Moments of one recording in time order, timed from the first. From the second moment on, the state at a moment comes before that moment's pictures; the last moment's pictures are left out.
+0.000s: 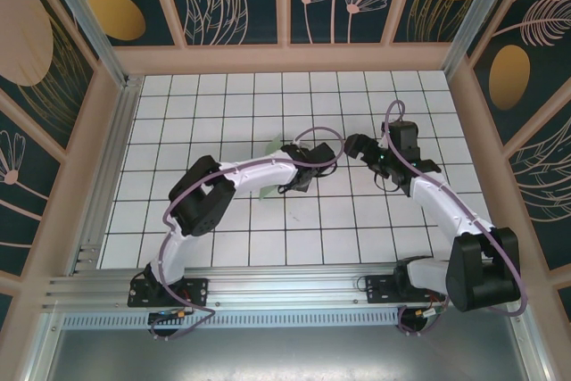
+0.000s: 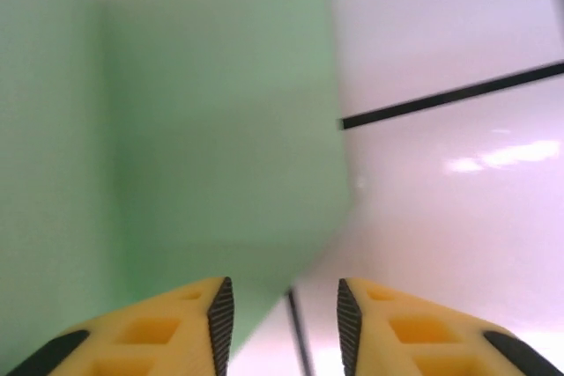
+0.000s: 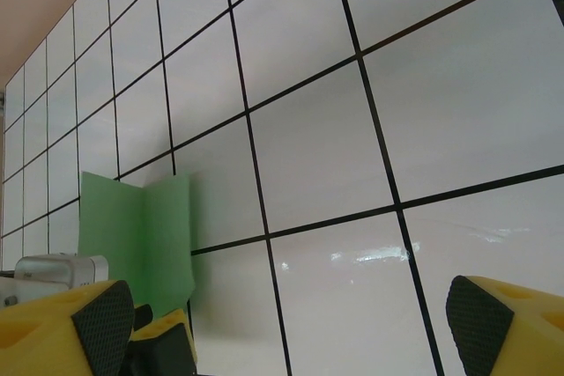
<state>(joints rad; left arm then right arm) -0.95 2.13 1.60 -0.84 -0.45 -0.66 0.20 1.23 0.75 -0.27 -0.28 0.66</state>
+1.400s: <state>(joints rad) -0.48 1.34 0.71 -0.13 0.07 -0.89 0.71 1.64 0.73 0.10 -0.47 1.08</state>
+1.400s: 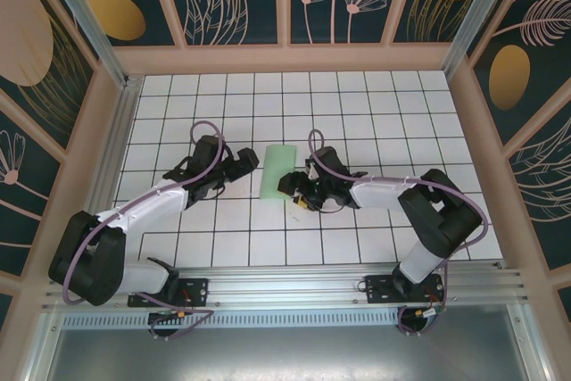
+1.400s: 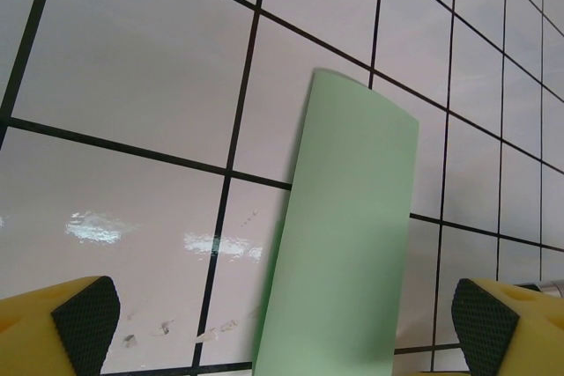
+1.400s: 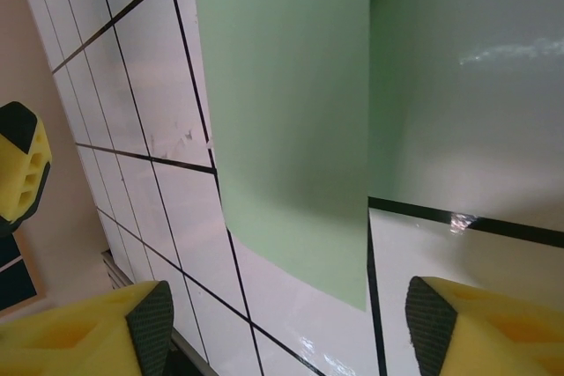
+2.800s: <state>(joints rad) -0.58 1.63 0.62 0.44 0.48 -1.04 0.68 1.58 0.79 -0.33 -0.45 0.96</state>
